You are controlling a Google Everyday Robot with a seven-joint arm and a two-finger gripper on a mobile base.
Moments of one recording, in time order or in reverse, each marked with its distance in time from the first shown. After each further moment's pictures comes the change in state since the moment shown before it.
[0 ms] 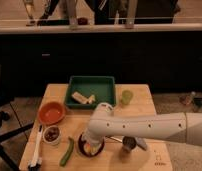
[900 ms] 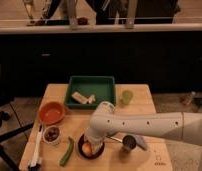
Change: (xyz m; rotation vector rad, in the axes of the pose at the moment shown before) arm 0.012 0.004 0.011 -0.050 -0.021 0.039
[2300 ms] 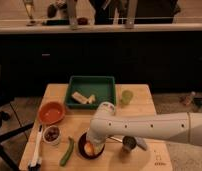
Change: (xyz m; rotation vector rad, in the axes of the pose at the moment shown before) arm 0.002 0.003 -0.021 0.051 0.078 0.040
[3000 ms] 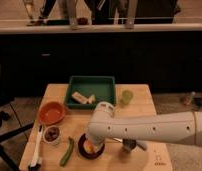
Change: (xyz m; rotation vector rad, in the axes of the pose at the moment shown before) arm -0.004 -0.006 -0.027 0.068 0.063 -0.005
